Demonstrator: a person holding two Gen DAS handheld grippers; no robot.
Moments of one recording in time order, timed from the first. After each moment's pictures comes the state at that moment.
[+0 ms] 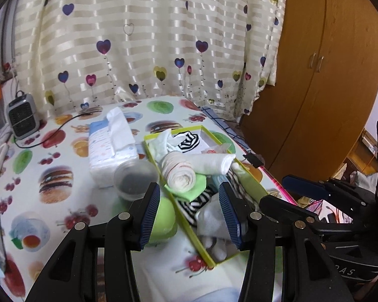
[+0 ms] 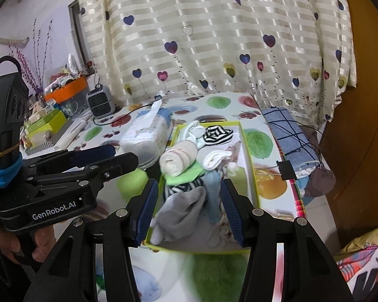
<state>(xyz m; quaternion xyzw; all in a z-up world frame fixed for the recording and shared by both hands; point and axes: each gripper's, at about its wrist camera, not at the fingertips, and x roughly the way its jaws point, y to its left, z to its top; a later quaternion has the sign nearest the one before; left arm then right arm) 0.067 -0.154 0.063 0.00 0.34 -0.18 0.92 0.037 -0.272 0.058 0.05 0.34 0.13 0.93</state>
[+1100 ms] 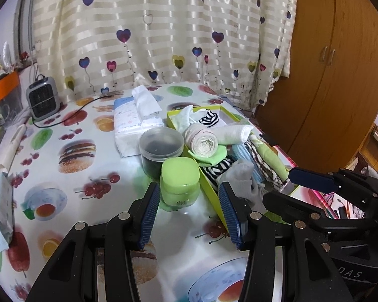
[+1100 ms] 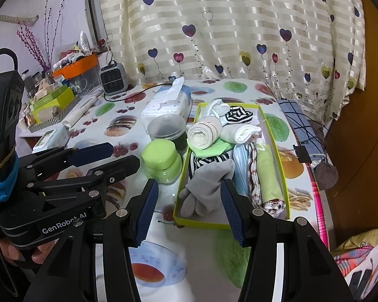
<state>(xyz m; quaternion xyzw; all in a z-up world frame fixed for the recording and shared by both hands) 0.034 -0.128 0.040 0.01 0.36 -0.14 0.92 0.014 -0.234 0.045 0.01 0.37 0.15 0.92</state>
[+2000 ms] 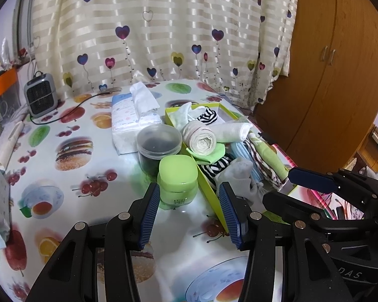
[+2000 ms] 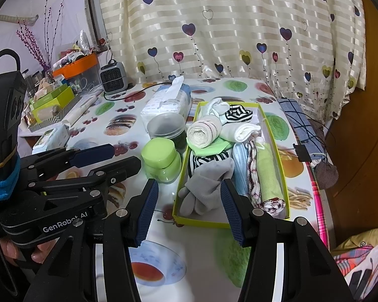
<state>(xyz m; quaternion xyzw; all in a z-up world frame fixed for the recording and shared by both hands) 0.034 -0.130 0.037 0.00 0.37 -0.14 0.92 0.014 -0.233 0.045 0.01 0.37 0.15 0.92</state>
